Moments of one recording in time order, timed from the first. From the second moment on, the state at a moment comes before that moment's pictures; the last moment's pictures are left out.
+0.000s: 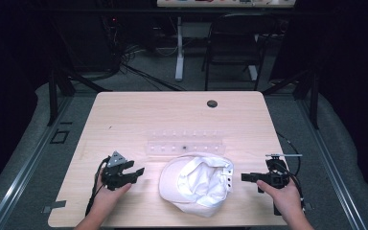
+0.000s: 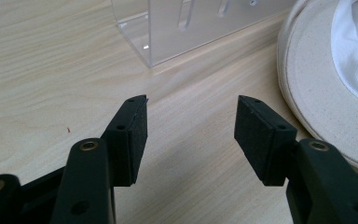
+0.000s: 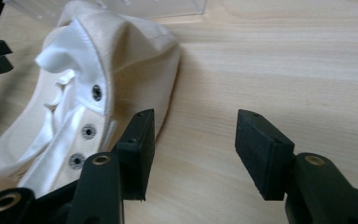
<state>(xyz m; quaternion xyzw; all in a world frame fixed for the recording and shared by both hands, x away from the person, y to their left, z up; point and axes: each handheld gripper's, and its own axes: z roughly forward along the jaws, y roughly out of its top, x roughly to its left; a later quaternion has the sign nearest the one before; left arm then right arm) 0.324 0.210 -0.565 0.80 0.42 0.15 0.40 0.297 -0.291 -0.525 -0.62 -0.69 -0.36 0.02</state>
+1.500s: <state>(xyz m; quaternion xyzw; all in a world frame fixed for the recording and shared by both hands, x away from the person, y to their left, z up) 0.326 0.210 -0.566 0.80 0.43 0.15 0.39 0.317 -0.231 -0.527 -0.60 -0.69 -0.38 0.17</state>
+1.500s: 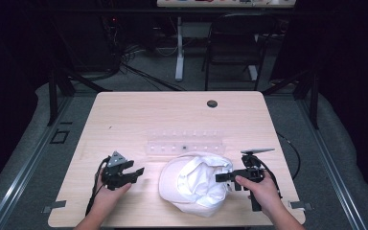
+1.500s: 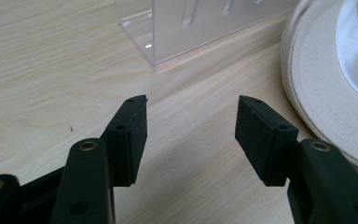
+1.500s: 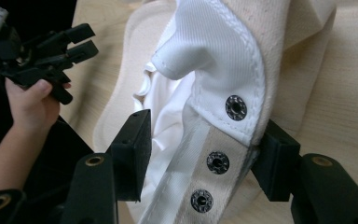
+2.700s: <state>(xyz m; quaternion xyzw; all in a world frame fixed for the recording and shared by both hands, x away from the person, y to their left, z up) 0.325 0.210 -0.566 0.80 0.43 0.15 0.39 0.323 -0.230 -0.484 -0.61 -0.69 -0.35 0.15</state>
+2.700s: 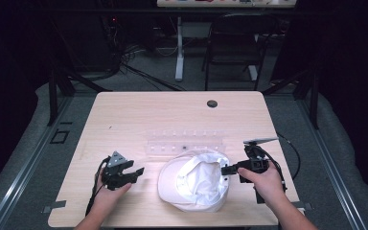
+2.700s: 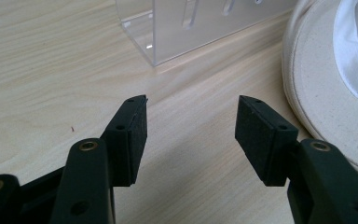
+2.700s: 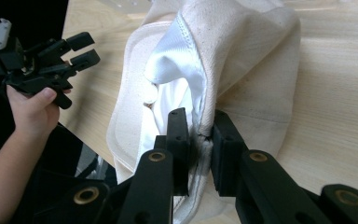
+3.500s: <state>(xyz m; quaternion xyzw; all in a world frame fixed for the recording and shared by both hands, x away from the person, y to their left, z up) 0.325 0.209 -0.567 0.80 0.42 0.15 0.39 0.328 -0.235 -0.438 -0.62 -0.69 -0.34 0.16</state>
